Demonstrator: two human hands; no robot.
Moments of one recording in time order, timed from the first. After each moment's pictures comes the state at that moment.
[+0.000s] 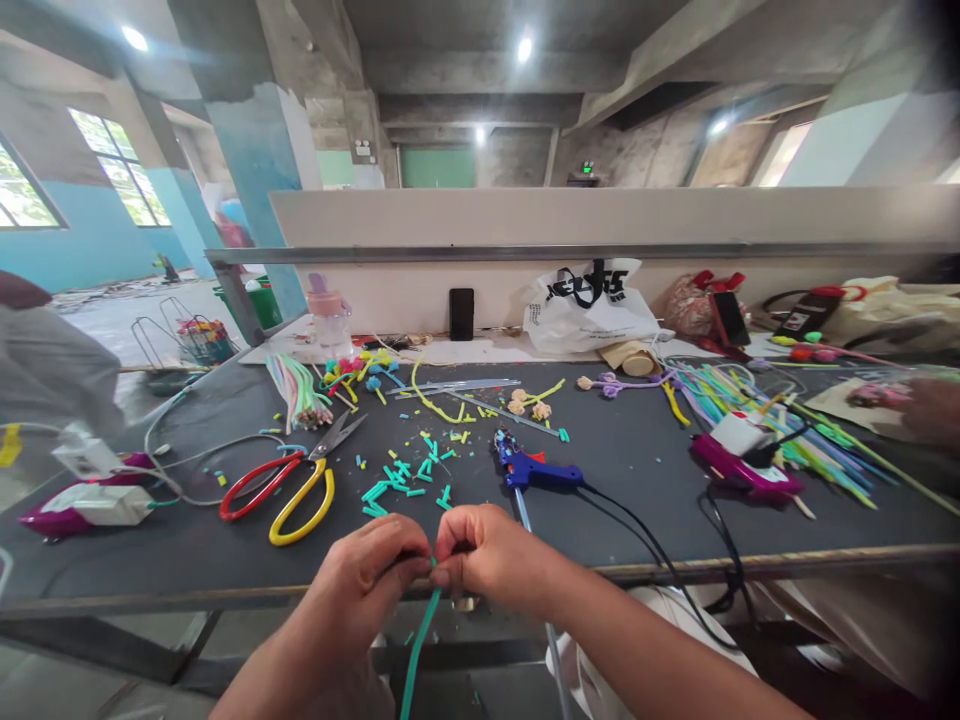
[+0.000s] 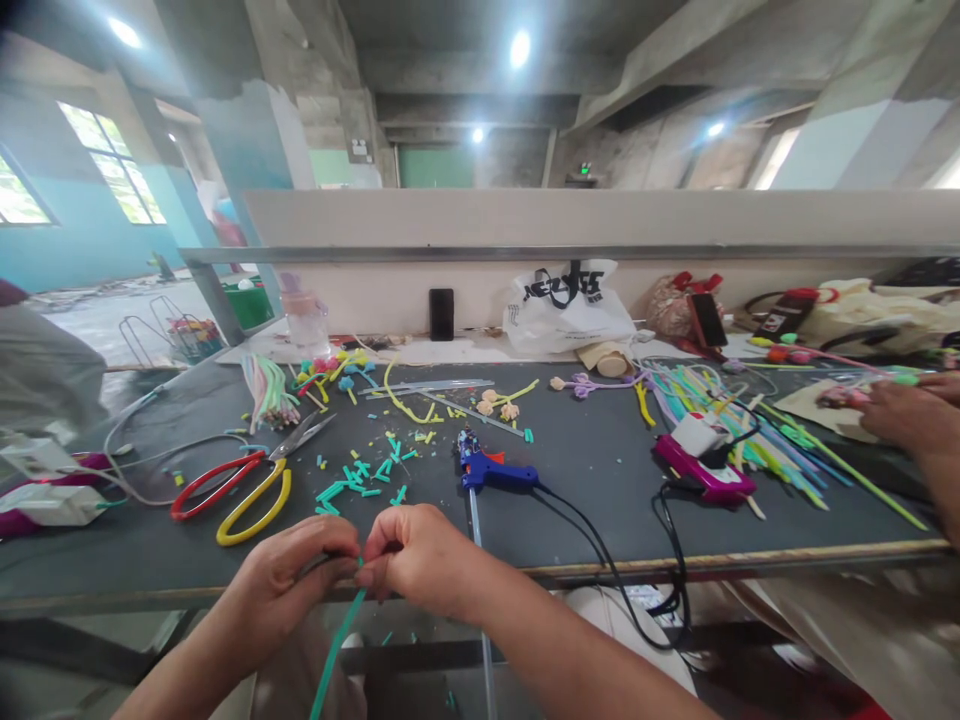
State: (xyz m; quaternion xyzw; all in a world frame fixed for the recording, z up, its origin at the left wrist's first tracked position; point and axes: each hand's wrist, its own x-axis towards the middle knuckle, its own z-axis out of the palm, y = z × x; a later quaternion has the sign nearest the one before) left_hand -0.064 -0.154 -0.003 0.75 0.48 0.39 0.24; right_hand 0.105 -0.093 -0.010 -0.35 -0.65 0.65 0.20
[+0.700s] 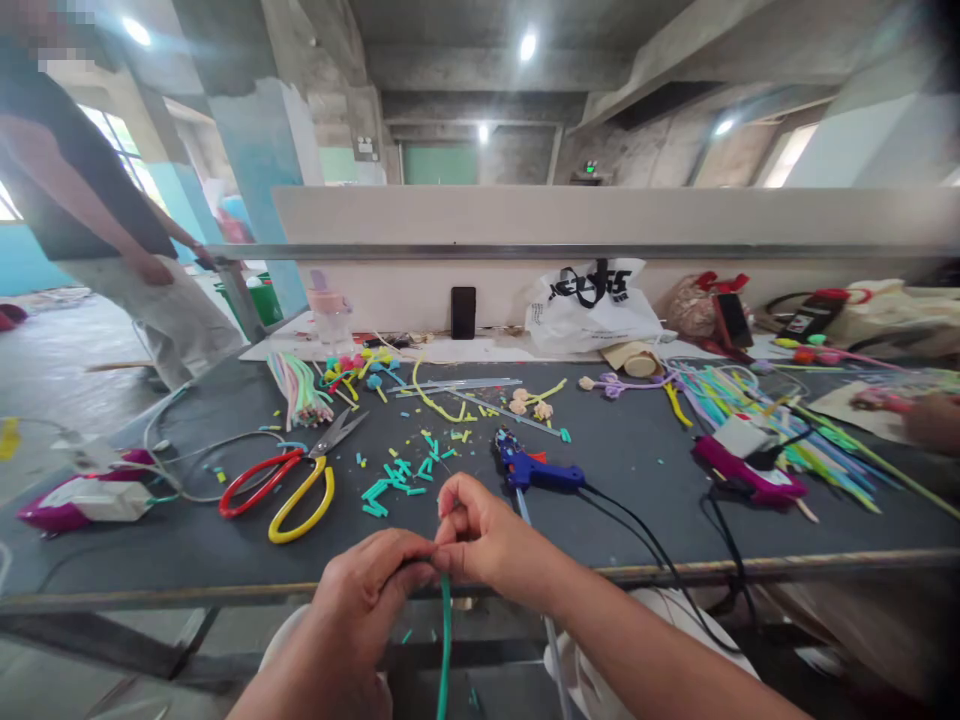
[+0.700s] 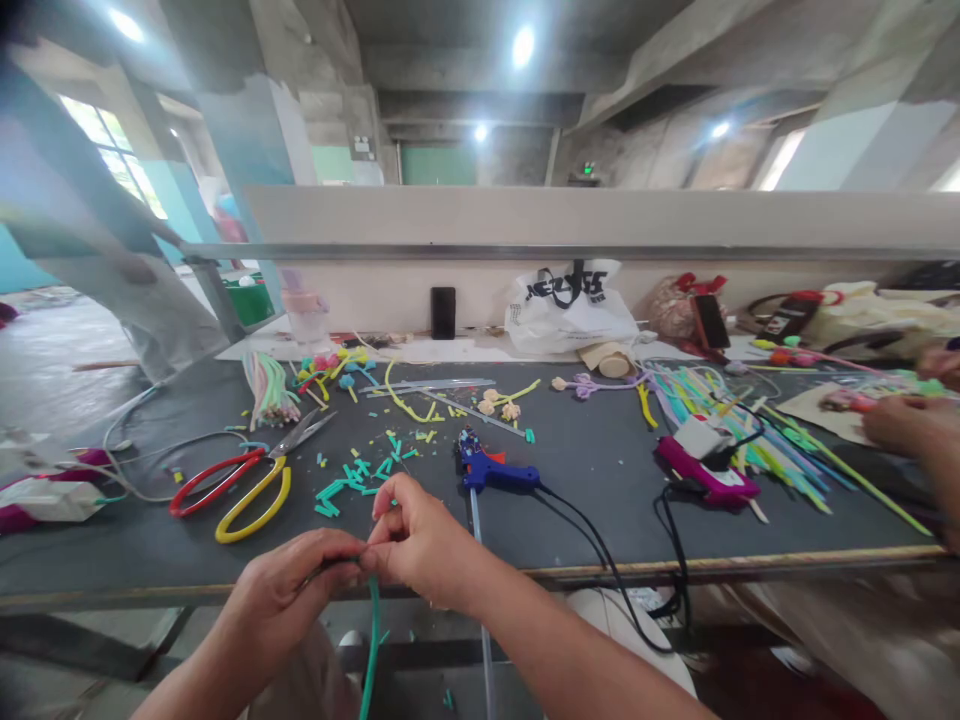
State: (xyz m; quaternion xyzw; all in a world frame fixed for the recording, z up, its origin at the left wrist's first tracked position) left_hand -0.060 -0.160 -0.019 0.74 0.50 0.41 0.17; right_hand 0.105 -0.088 -0.013 -0.26 -0.62 0.69 0.27
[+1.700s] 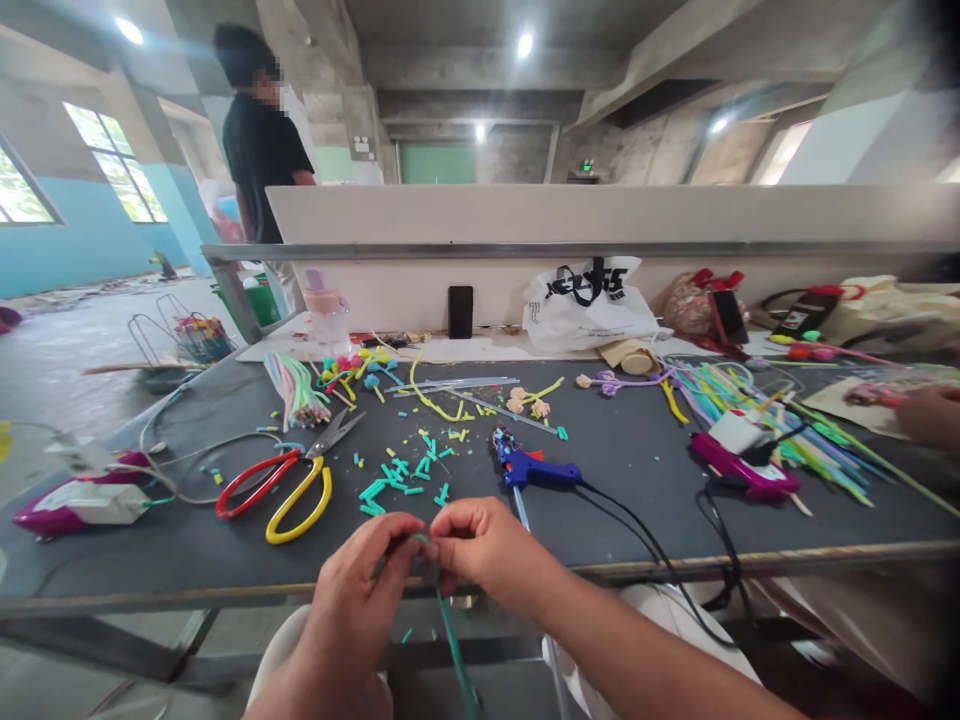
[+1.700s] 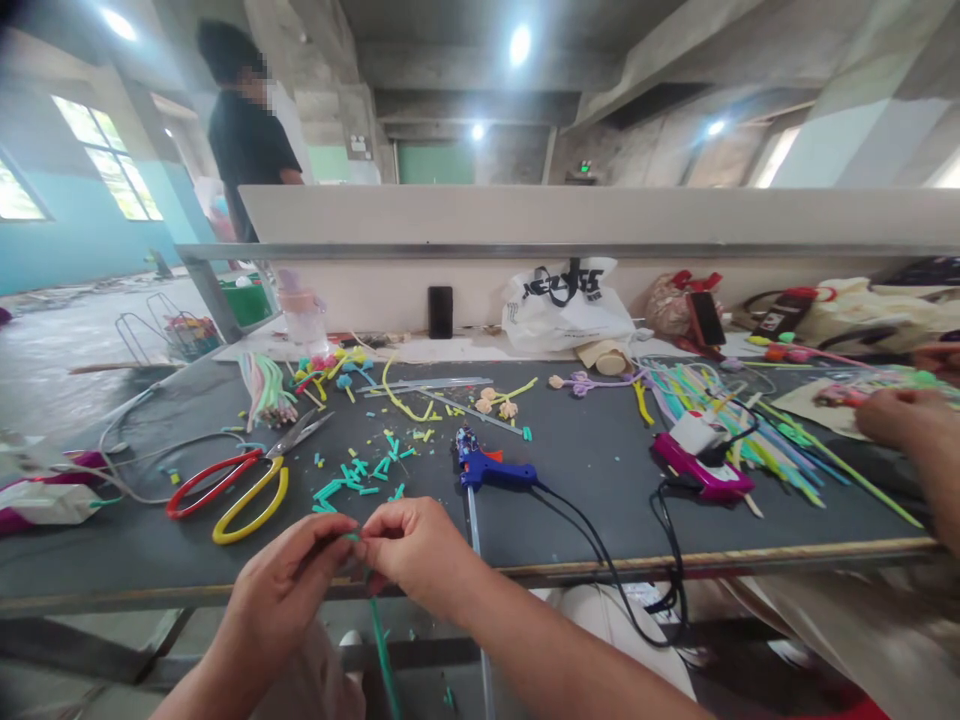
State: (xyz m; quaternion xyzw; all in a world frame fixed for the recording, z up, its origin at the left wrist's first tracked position) left_hand -0.048 -0.156 -0.030 0.63 0.54 0.52 0.21; right_hand 0.098 -0.099 -0.005 -0.35 -0.59 0.68 0.27
